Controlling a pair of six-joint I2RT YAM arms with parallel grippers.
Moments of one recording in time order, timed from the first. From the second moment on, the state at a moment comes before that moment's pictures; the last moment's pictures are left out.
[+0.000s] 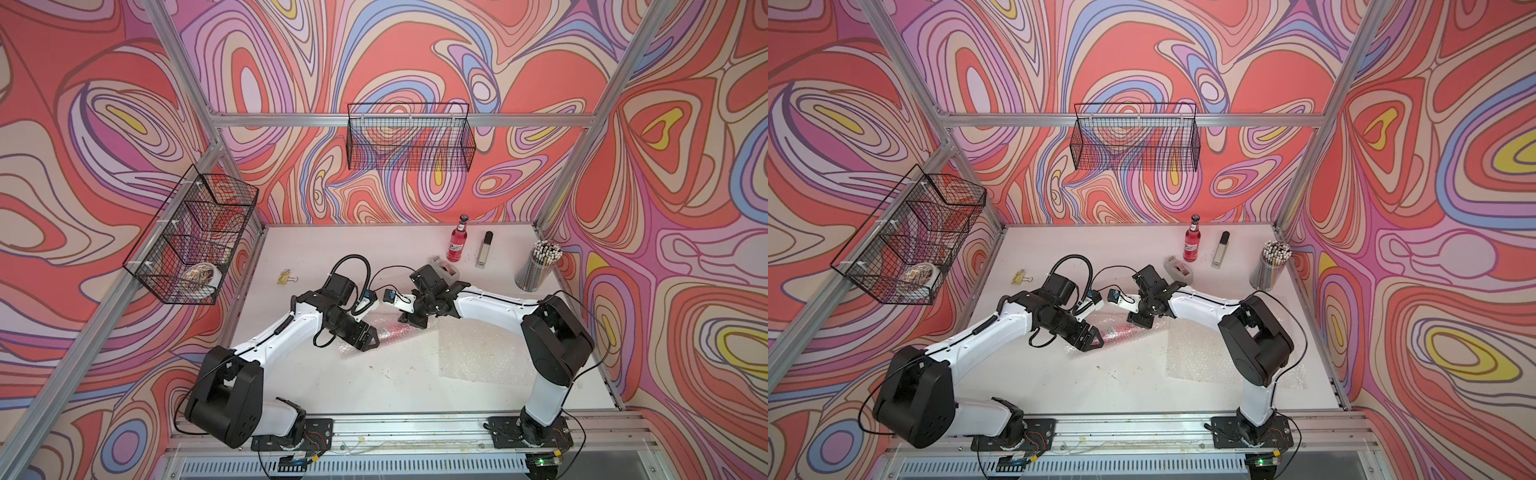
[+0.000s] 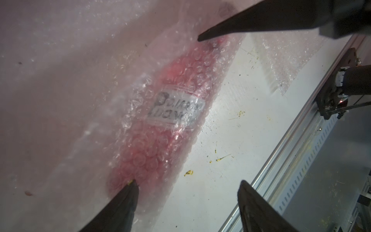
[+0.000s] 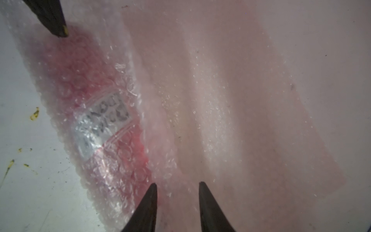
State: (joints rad) left arm -0.42 1.42 0.90 -0.77 0.46 0.11; right arm 0.67 1.81 1.18 -0.37 -0.29 -0.64
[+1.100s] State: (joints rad) left arm -0.37 1.65 0.99 -0.68 0.69 0.16; right arm 0.67 1.57 0.99 -0.29 -0.54 -0.64
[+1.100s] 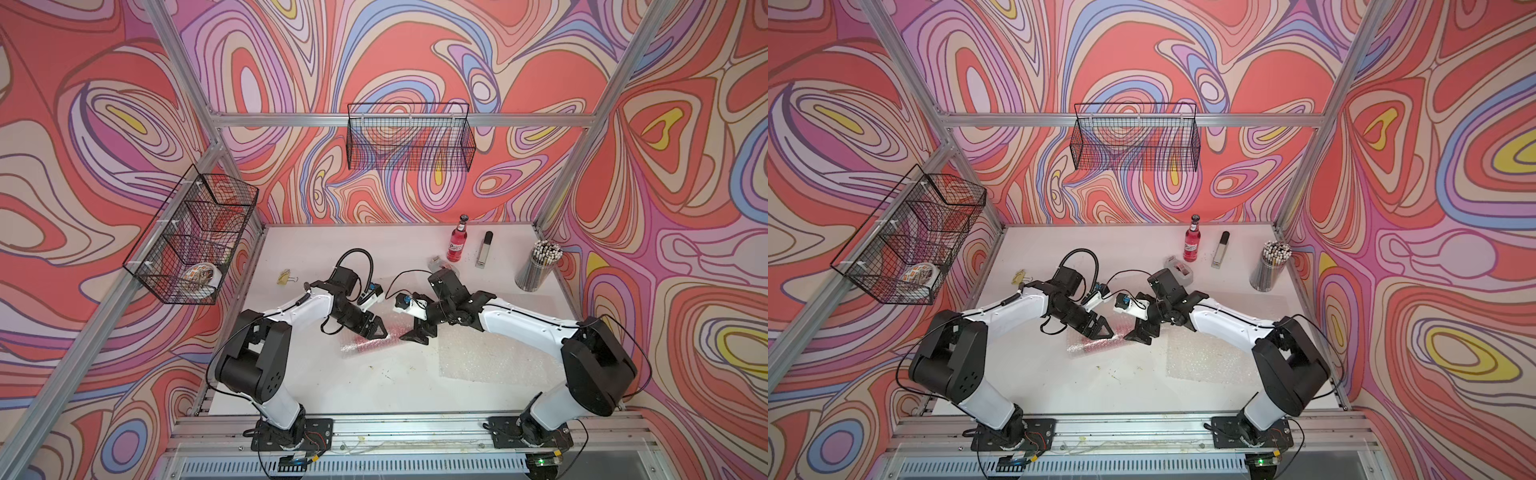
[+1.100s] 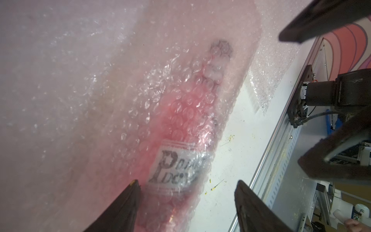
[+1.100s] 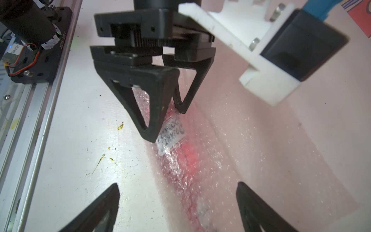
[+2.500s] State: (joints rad) left arm -0.35 1.64 1.01 -0.77 0.72 0.12; right arm 0.76 1.83 1.08 -0.34 -0.53 -0.82
